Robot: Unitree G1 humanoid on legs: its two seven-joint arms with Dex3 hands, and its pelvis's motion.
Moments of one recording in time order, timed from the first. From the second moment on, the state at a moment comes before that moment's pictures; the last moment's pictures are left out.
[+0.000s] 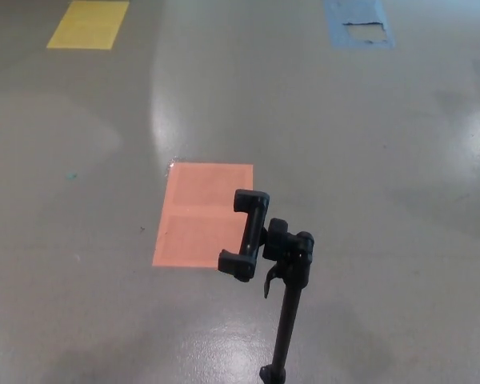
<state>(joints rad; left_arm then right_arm) -0.18 0.60 -0.09 1.29 0.26 -0.16 -0.15 -0.30 -0.33 0.26 1.16 -0.32 0.00 0.06</state>
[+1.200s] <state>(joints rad) -0.27 0.74 -0.11 0.64 0.36 -0.56 -0.04 -0.39 -0.33 0.26 1.19 -0.33 -0.02 0.06</state>
